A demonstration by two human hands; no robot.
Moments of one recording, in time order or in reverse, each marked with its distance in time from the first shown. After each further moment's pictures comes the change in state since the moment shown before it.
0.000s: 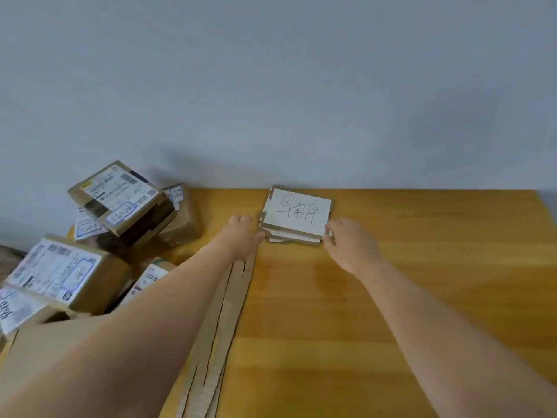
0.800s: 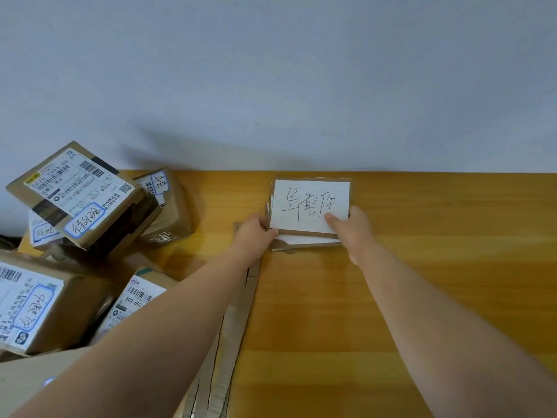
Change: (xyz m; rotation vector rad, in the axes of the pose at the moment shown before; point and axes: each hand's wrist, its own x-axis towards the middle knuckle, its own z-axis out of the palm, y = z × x) left_hand 0.063 -0.016 0.043 -0.478 -0.073 -0.126; right_hand 0.069 -0.007 0.050 1.022 0.017 0.671
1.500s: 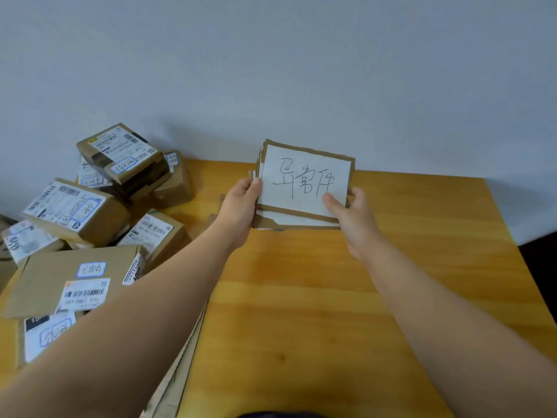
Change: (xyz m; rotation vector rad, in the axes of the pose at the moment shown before) left_hand -0.186 0.055 0.017 -0.837 0.100 0.207; right_hand -0.160 0.003 -0.120 0.277 -0.173 -0.340
